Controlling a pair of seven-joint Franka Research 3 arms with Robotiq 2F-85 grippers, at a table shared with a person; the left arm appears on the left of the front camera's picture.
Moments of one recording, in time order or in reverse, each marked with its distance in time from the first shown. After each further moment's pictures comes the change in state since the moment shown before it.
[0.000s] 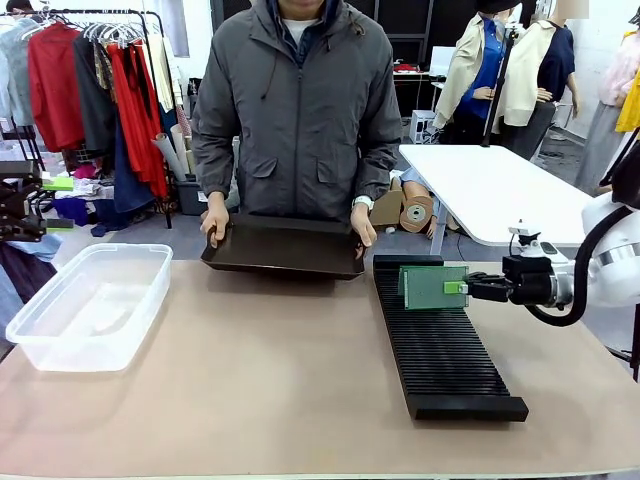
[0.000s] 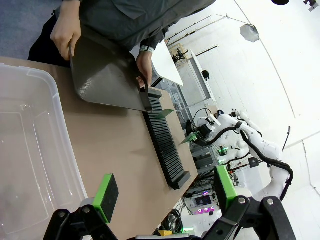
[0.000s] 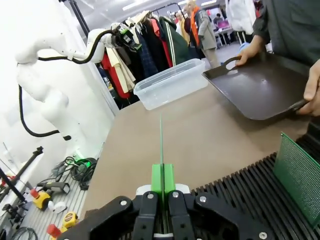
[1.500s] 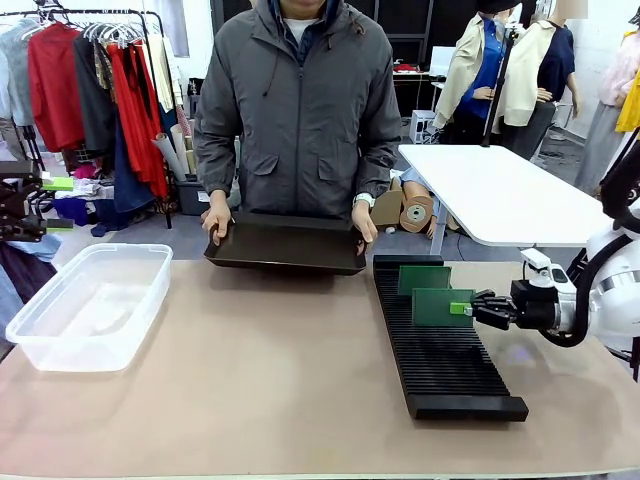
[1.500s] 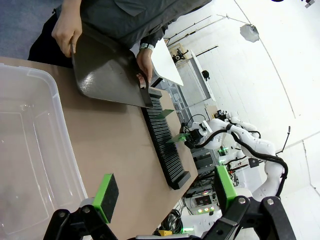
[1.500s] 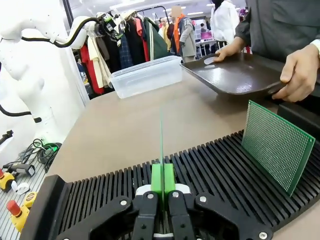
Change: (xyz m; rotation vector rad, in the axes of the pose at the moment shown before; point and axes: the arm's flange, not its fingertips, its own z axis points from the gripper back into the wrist) left arm 0.000 0.000 0.000 0.000 0.000 0.000; right arm -0.058 -0.020 0.021 -0.109 -0.026 0.134
